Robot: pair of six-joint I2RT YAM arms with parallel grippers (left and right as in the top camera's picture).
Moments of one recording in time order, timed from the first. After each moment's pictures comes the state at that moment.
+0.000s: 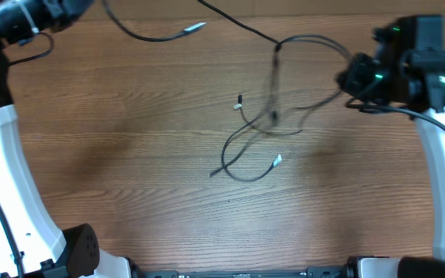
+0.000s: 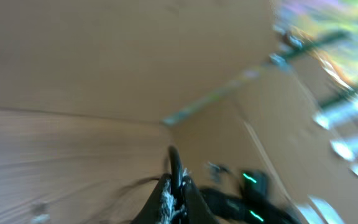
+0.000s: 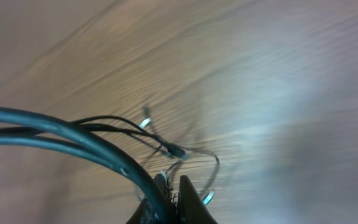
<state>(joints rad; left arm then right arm) 0.26 1.69 2.34 -0.90 1.07 -0.68 -0.03 1.51 1.66 -1.15 -0.26 0.46</state>
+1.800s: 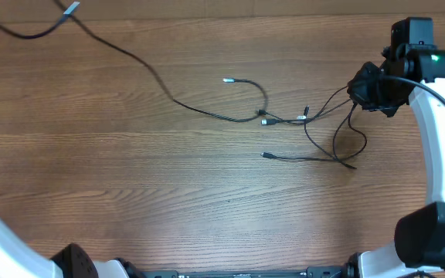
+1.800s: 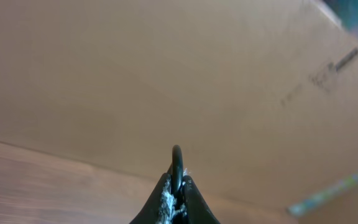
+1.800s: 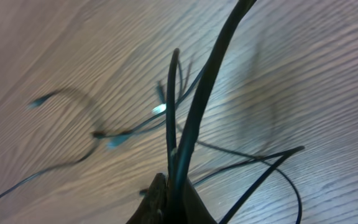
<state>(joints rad) 0.58 1.58 2.37 -0.99 0.80 -0.41 -0.08 1.71 1.66 -1.21 -0.16 0.53</state>
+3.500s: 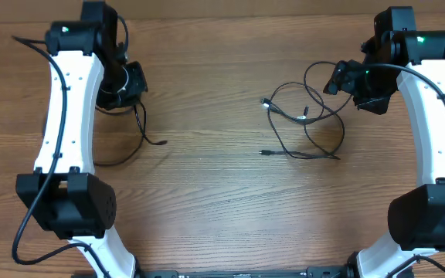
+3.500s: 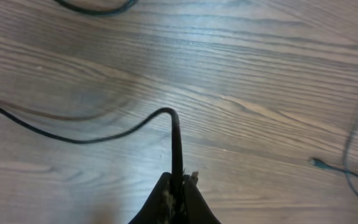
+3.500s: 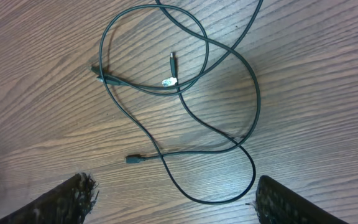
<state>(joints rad) -0.01 1.95 1.96 -1.47 0.12 -0.33 -0.02 1.82 1.83 -1.37 -0.18 0.36</state>
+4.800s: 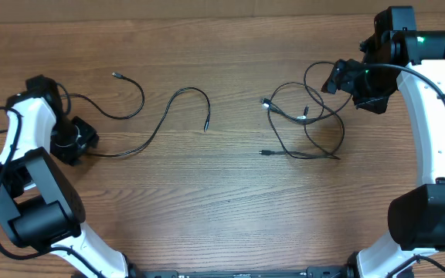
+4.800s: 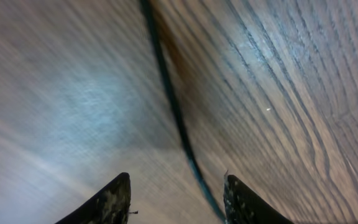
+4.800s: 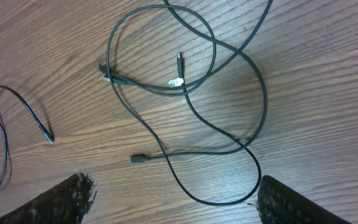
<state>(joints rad) 0.39 1.95 1.41 -1.06 0.00 -0.56 -0.02 1.82 1.83 -1.36 -0.20 0.34</state>
